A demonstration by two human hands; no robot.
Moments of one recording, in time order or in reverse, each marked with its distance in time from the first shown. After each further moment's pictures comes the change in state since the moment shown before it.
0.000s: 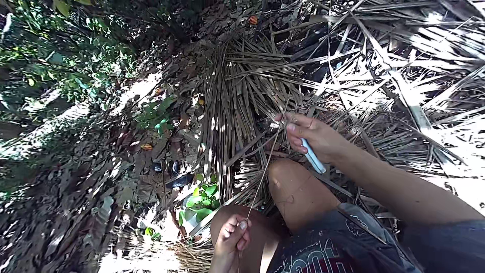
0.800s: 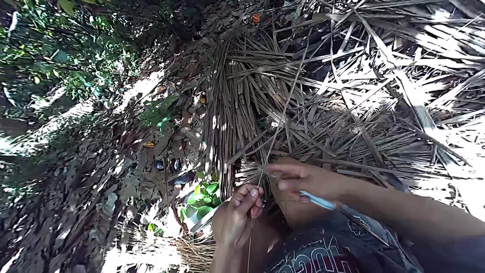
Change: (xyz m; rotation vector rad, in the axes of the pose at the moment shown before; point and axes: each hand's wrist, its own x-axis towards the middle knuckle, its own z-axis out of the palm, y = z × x) left_hand 0.052 0.030 0.054 0.010 -0.025 0.024; right_hand -0.041 0.023 0.022 -0.186 -0.341 0.199
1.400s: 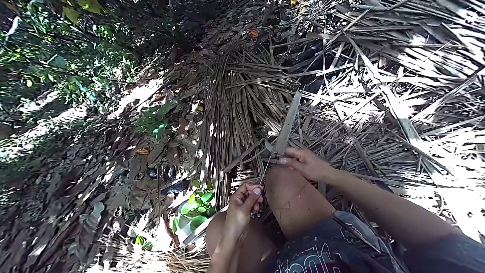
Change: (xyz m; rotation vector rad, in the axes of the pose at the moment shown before) left_hand 0.021 -0.008 0.005 0.312 0.150 0.054; right_hand 0.021 0.024 -0.047 -0.507 0.386 -0.147
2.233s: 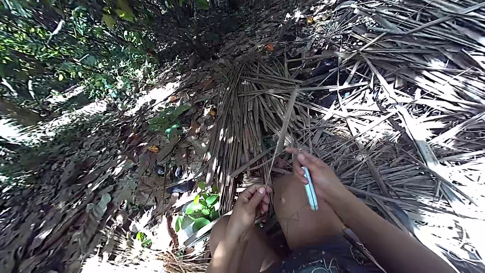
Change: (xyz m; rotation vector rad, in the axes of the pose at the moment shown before) left_hand 0.006 0.013 -0.009 -0.029 -0.096 -0.015; right_hand 0.000 -0.008 0.030 0.857 0.181 0.026
